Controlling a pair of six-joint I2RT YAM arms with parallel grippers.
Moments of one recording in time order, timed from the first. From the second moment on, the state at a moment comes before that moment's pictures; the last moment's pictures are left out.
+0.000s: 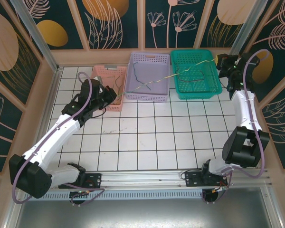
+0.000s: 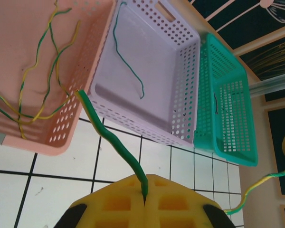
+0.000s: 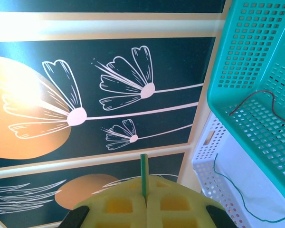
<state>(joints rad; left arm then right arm) -0.43 1.22 1.06 -0.40 0.05 -0.91 -0.24 1.50 1.32 -0.03 -0.48 1.44</state>
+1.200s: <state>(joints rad) -0.37 1.28 1.47 -0.40 0.00 -0.76 -0.30 1.32 1.25 -0.33 -0.32 1.27</state>
